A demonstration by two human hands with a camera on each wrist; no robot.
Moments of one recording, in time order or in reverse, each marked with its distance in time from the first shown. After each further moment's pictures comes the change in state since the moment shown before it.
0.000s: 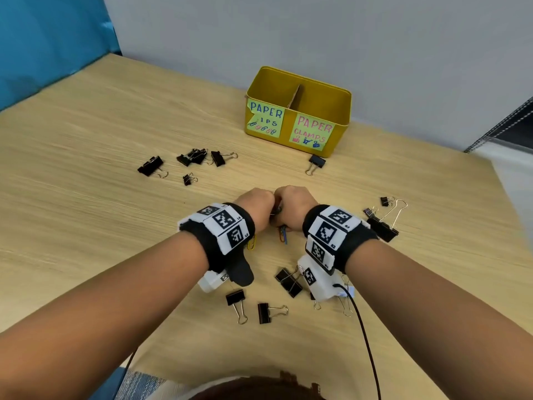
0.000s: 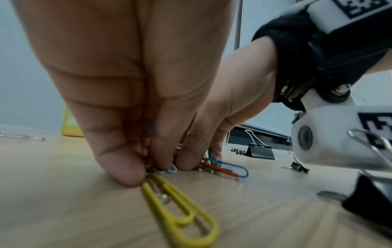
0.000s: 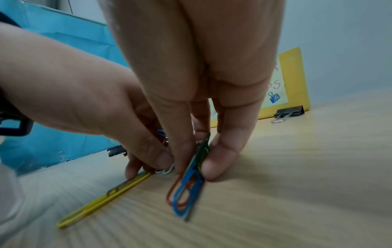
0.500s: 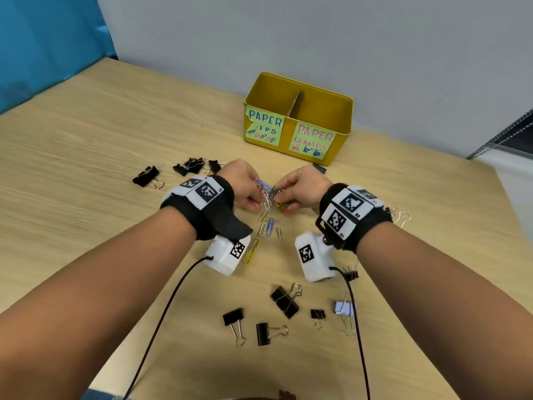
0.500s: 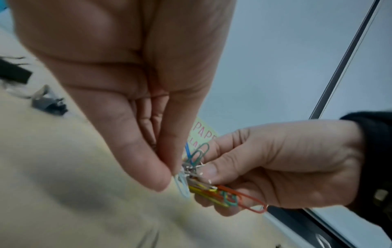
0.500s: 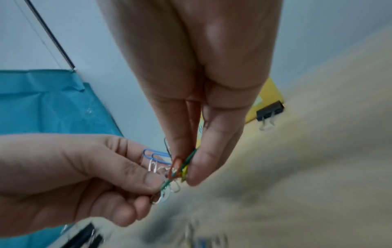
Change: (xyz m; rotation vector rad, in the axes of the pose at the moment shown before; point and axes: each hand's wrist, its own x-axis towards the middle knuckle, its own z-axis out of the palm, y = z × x) left_hand 0.039 -0.040 -0.038 -0.785 -0.007 -0.219; right_hand 0.035 0.018 -0.038 0.720 -0.097 0.110
